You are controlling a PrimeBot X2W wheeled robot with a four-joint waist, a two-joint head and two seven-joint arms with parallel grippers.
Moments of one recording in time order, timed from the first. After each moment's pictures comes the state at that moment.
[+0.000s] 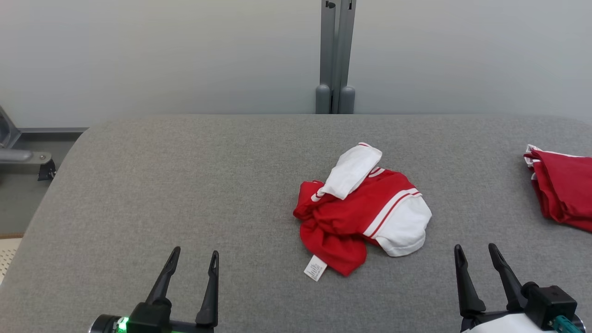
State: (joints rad) left arm 0.13 0.05 -0.16 0.07 -0.08 -0.08 -0.26; right arm 0.18 -0.05 0.00 0.08 0.21 0.13 -0.26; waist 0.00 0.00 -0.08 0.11
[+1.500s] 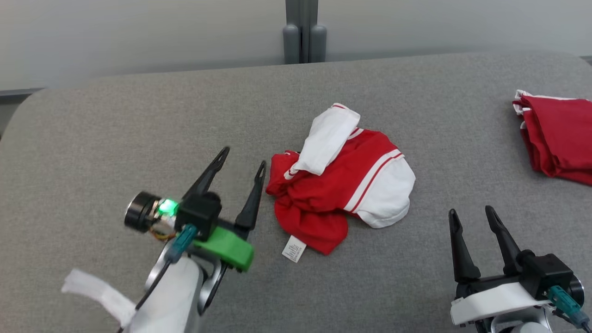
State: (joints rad) left arm -0.30 0.08 -0.33 0.27 -0.06 -0.13 -0.24; right arm 0.08 -0.05 0.00 0.05 0.14 0.13 -0.26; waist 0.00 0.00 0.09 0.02
